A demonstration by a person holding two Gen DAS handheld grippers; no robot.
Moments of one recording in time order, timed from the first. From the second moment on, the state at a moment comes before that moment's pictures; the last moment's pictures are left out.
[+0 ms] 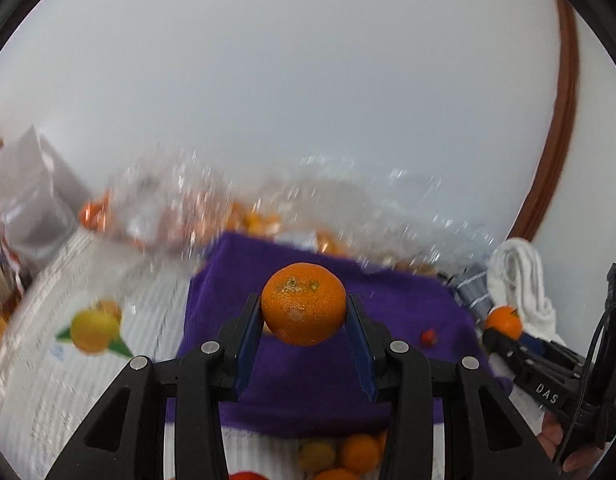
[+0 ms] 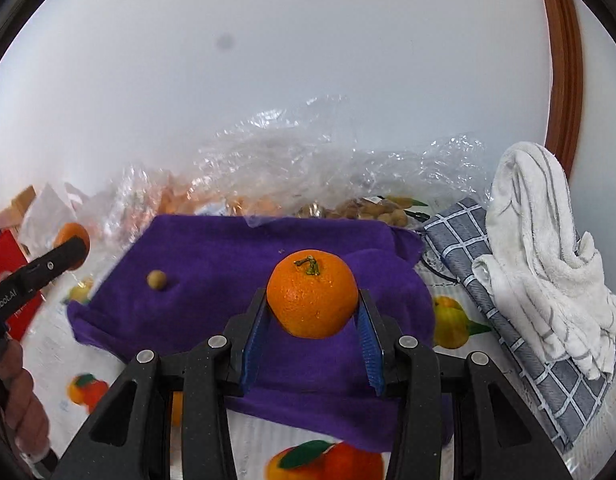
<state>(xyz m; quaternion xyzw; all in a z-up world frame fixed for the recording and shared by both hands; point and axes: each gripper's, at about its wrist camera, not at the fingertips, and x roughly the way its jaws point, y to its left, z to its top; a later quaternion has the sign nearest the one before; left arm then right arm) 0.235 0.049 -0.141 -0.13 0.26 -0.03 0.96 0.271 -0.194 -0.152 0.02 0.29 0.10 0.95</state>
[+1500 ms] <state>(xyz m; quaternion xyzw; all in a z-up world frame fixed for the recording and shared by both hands) 0.257 0.053 -0.181 -0.12 0.32 0.01 0.94 0.304 -0.193 -0.209 0.02 0.38 0.10 0.92</state>
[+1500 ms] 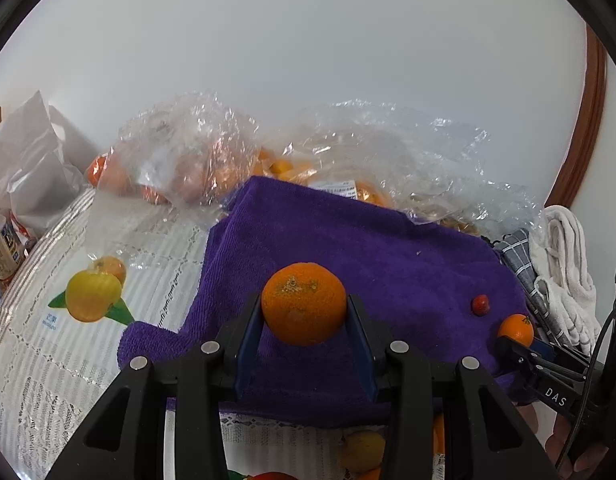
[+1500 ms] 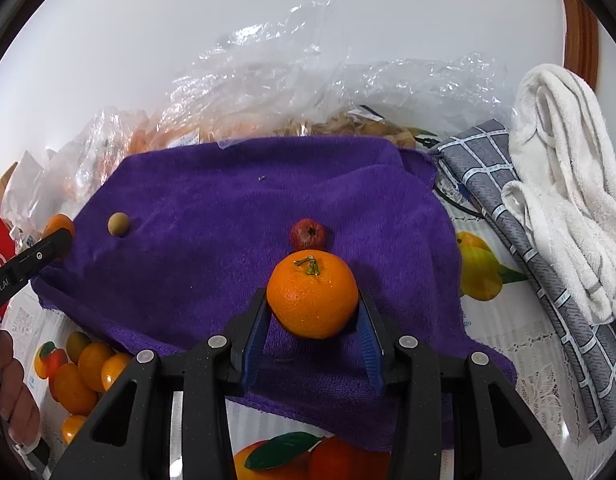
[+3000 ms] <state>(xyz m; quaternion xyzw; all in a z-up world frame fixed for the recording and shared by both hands) 0.259 0.050 -0.185 -0.11 0.33 0.01 0.94 0.263 -0.189 -0.178 -0.01 0.29 0.09 0.95</state>
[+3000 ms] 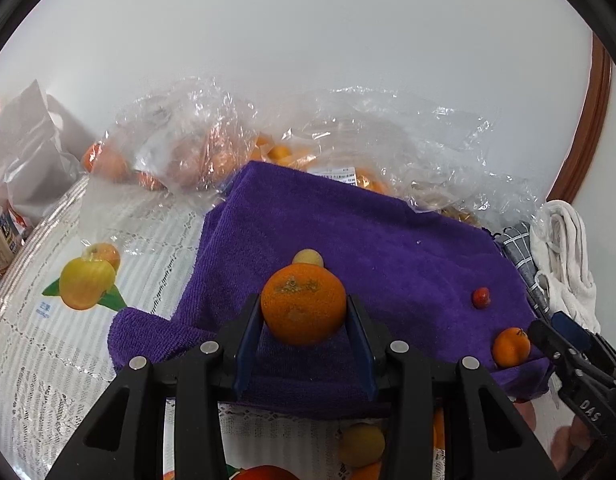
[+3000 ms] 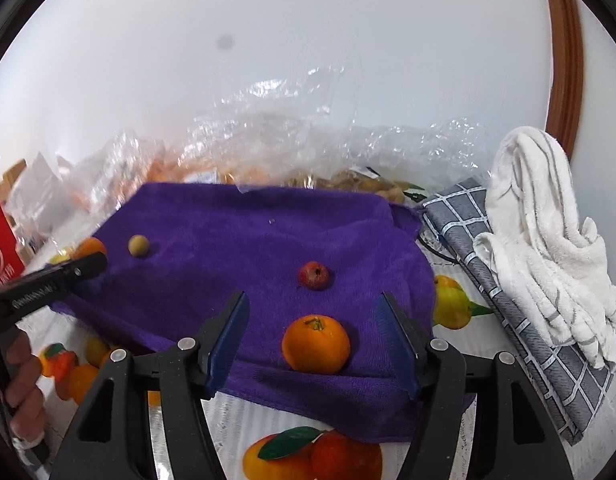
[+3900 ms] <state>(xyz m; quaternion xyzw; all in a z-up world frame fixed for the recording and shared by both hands) 0.166 0.089 -0.177 -0.07 0.31 0.02 0.95 0.214 -0.165 -0.182 0.01 0.36 0.17 0.92</state>
